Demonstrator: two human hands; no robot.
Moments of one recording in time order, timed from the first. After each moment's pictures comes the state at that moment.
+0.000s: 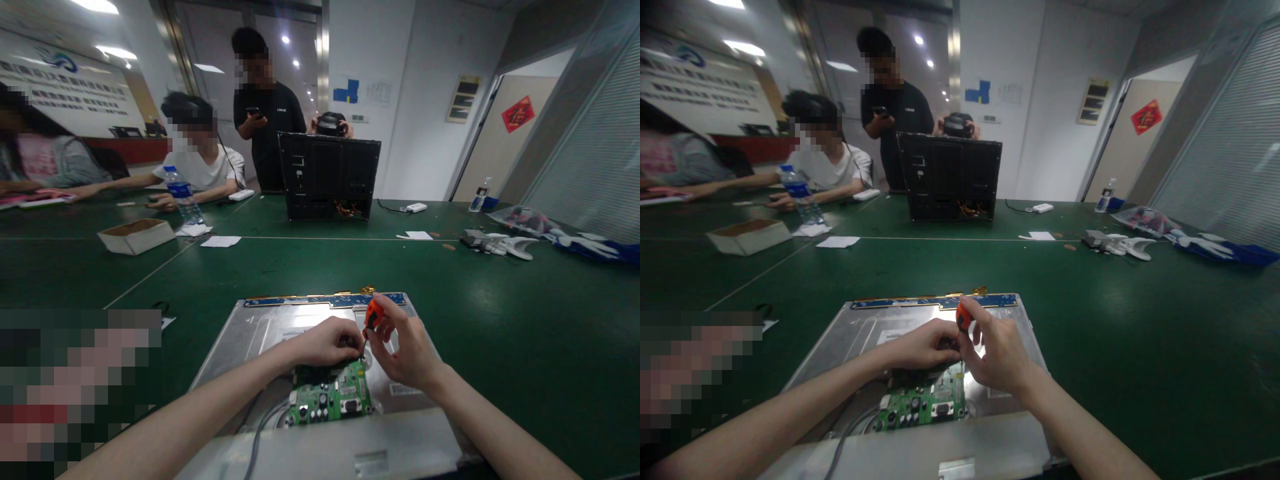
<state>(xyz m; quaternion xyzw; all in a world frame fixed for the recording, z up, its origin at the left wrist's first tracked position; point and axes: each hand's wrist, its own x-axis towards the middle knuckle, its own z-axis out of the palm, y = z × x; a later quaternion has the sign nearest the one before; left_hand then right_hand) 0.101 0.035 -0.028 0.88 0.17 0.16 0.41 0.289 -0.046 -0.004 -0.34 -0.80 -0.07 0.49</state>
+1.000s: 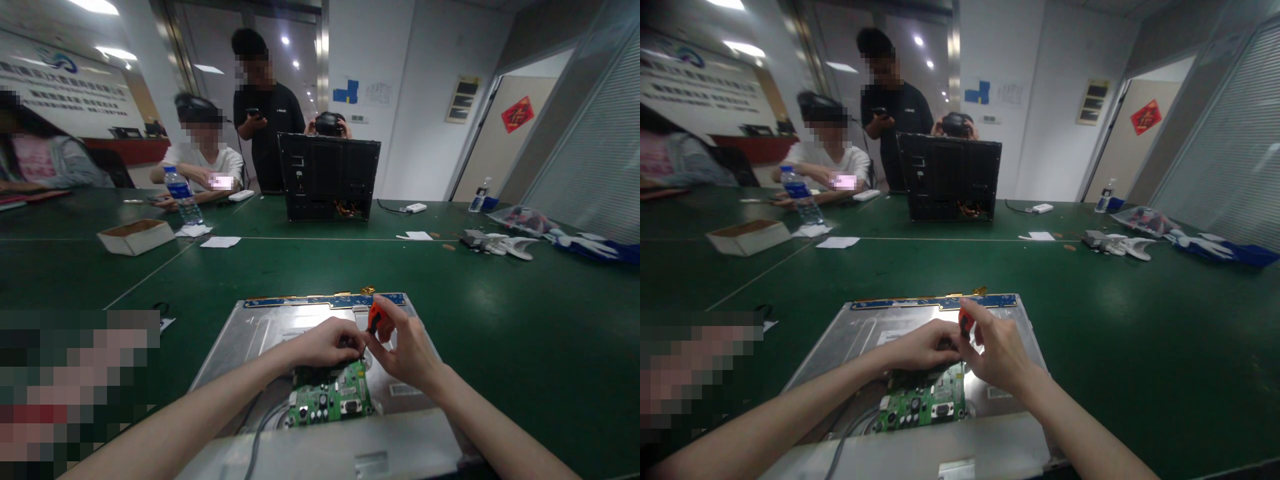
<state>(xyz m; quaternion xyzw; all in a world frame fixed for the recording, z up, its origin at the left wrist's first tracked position) 0.101 0.036 -0.029 0.88 0.16 0.17 0.42 0.290 -0.044 -0.006 -0.35 -0.80 -0.09 0.48</state>
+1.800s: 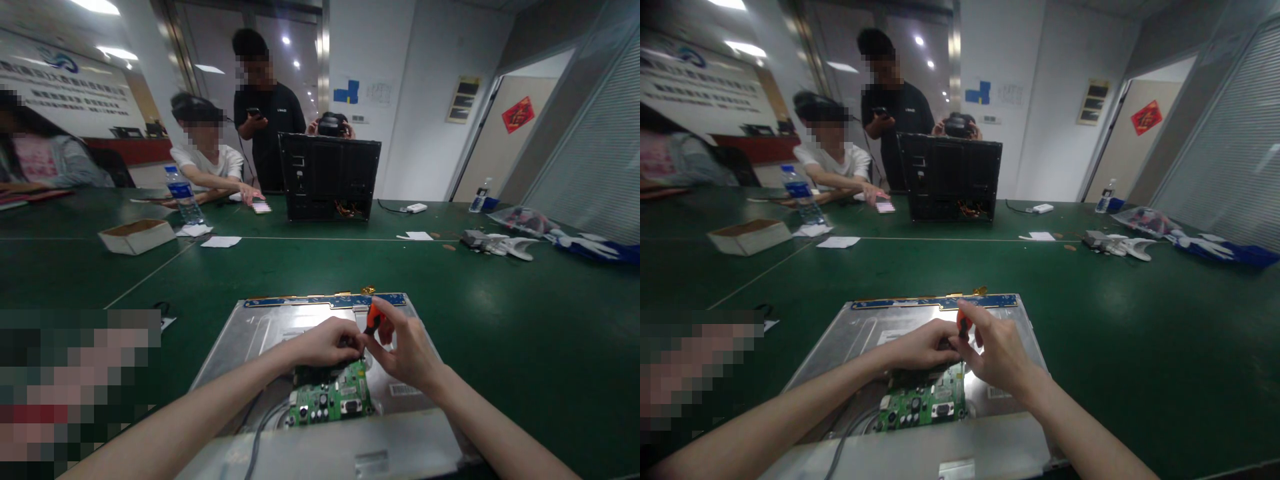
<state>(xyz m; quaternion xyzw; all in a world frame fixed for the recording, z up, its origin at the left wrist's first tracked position) 0.100 0.035 -0.029 0.87 0.16 0.16 0.43 0.290 -0.044 -0.005 -0.34 -0.80 -0.09 0.48</state>
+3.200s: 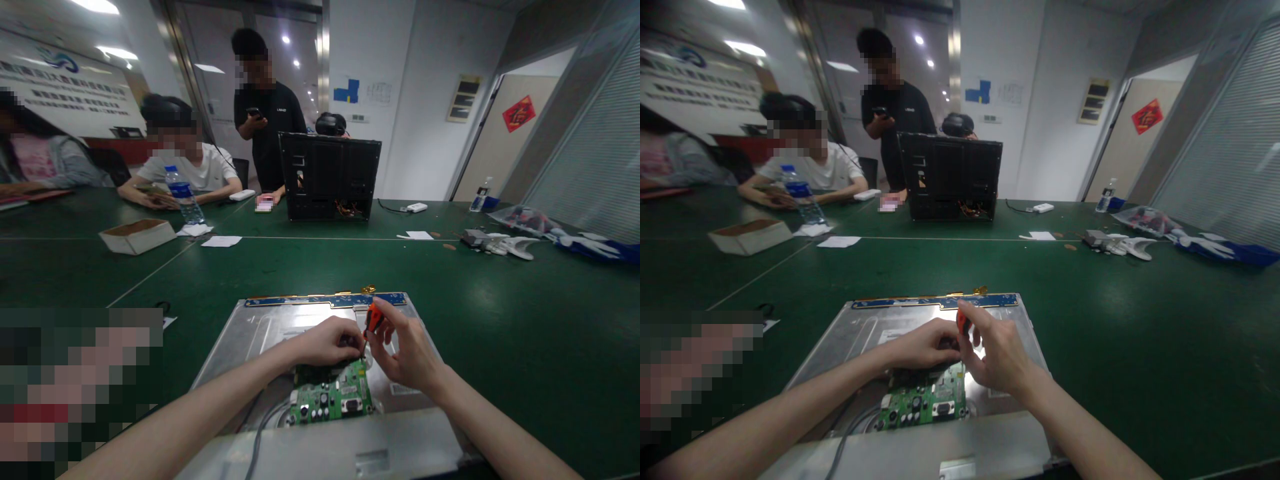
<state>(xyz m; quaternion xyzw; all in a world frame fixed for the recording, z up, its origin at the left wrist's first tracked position) 0.100 0.037 -0.032 0.89 0.16 0.16 0.40 0.288 -0.046 -0.004 -0.32 -0.80 -0.08 0.49</state>
